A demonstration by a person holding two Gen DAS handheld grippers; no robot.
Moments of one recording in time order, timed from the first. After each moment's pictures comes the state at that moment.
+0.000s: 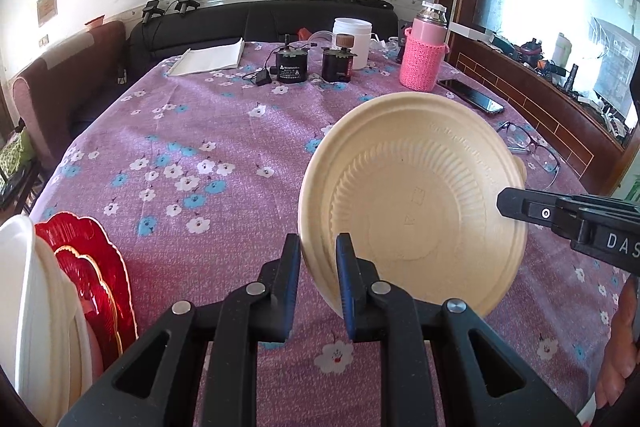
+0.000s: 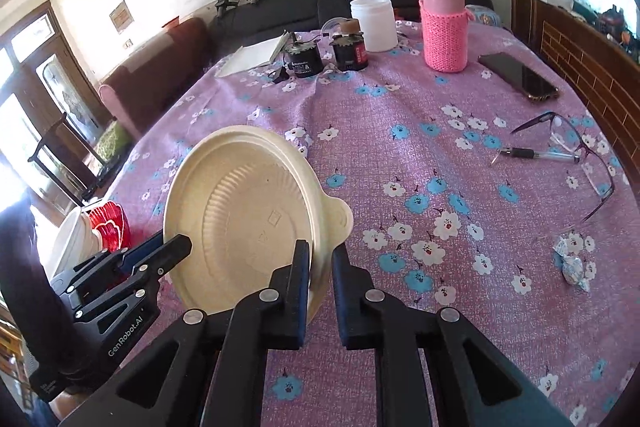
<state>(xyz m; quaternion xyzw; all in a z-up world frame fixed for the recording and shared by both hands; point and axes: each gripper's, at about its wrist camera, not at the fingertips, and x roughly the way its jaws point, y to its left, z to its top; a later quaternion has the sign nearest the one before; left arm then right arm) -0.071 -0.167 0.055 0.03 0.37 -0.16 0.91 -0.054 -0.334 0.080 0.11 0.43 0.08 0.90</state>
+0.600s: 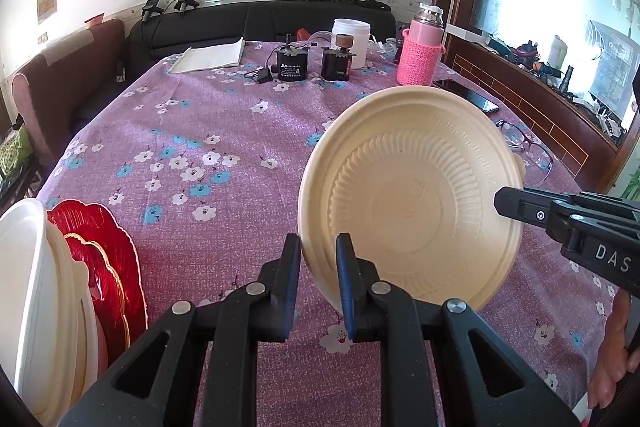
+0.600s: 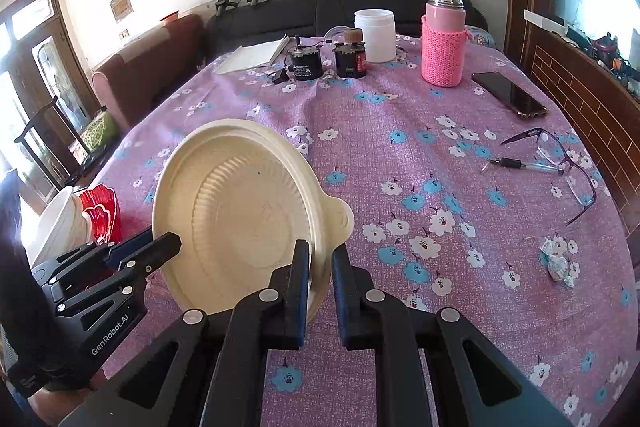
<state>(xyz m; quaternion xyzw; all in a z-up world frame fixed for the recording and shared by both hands) -0.081 -0.158 0.055 0.02 0.37 -0.17 0.91 -0.069 -0.315 0.082 0.06 0.41 0.06 0.91</state>
